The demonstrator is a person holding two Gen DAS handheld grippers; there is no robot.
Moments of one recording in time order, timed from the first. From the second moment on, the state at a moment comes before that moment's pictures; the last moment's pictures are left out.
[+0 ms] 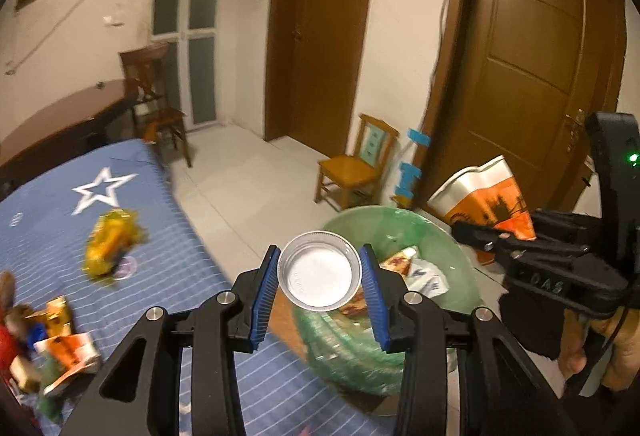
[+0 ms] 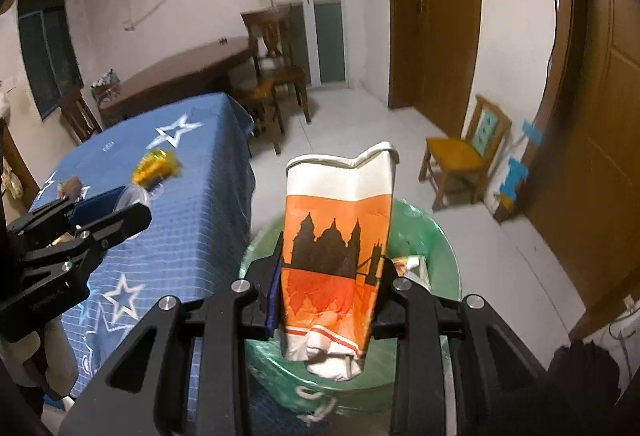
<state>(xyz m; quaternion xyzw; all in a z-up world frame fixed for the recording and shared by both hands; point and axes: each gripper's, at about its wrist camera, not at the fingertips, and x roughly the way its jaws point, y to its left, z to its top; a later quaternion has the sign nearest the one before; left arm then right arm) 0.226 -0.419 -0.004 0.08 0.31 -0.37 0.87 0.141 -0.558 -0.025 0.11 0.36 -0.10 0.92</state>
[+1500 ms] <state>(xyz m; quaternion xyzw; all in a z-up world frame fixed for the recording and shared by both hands) 0.281 -0.503 -0.089 0.10 0.39 -0.40 0.82 0.132 -0.622 -0.065 0.19 0.37 -0.10 0.90</state>
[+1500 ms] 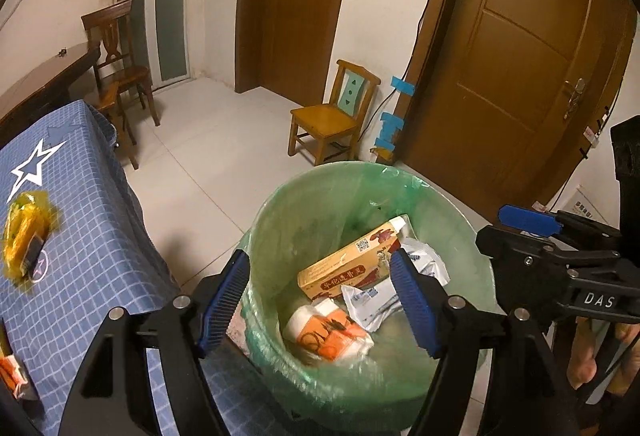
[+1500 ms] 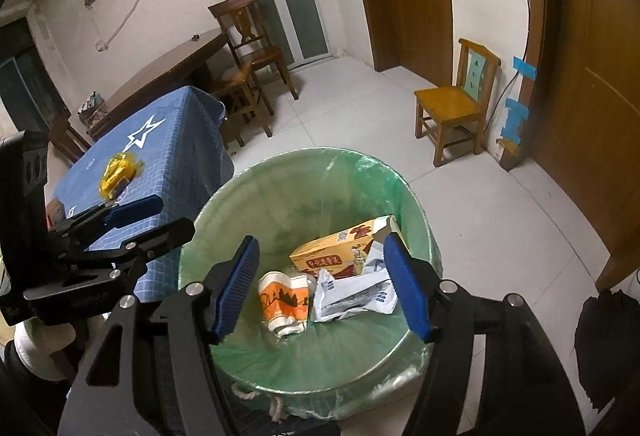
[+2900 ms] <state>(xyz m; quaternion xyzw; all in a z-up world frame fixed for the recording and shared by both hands) 0.244 0.061 -0.100 -0.02 0.43 -0.02 0.90 0.163 -0.290 -0.049 0.07 0.33 0.25 0.91</state>
